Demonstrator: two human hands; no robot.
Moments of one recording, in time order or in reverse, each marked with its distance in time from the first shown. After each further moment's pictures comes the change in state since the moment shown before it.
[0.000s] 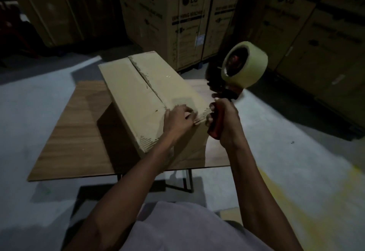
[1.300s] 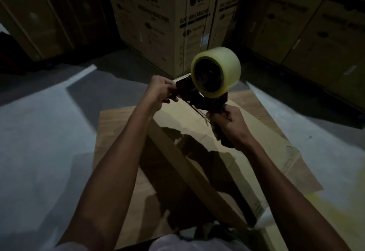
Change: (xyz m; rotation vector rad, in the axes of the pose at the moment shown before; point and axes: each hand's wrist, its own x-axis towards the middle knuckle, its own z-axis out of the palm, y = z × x) left_hand 0.237 -0.152 -0.256 -0.537 -0.248 -0.211; right_hand 0.129 0.061 0.225 -0.681 -0.106 -0.281
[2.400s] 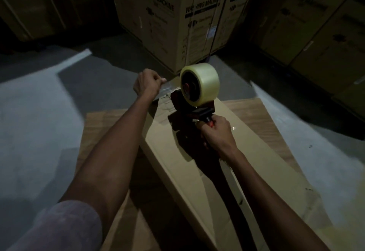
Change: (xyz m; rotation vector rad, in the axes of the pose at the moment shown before) left_hand 0.186 -0.059 -0.011 0.459 0.391 -0.048; right_hand 0.110 0.061 0.032 -0.217 0.045 0.139
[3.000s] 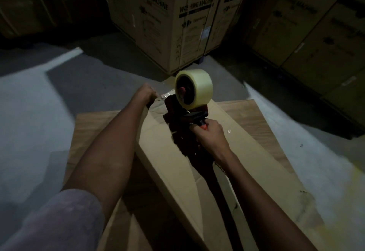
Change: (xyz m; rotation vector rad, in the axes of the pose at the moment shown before) left_hand 0.017 -0.019 0.016 -0.033 -0.464 -0.104; right_hand 0.012 0.008 0.005 -0.043 -0.004 0.045
